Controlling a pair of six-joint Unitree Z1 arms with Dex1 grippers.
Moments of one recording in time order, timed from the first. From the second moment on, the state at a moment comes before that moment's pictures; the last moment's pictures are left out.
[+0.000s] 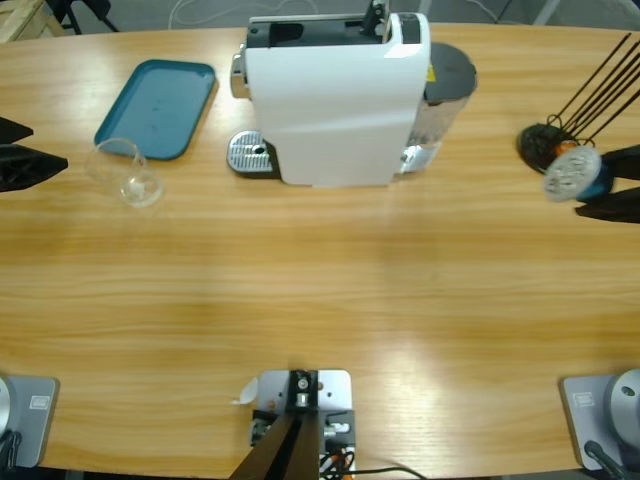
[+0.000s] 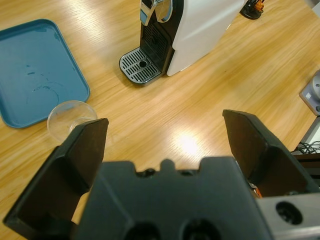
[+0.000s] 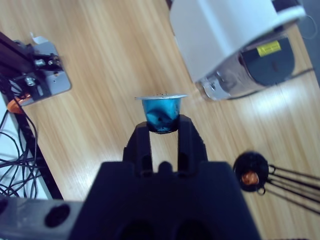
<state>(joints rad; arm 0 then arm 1) -0.62 1.04 -0.86 0.48 -0.25 -0.08 0.87 1.16 -1.19 0.88 0.04 -0.38</state>
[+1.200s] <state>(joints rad) -0.62 1.11 -0.71 0.22 -0.21 0.04 0.84 1.88 -1.97 0.92 0.04 -0.81</state>
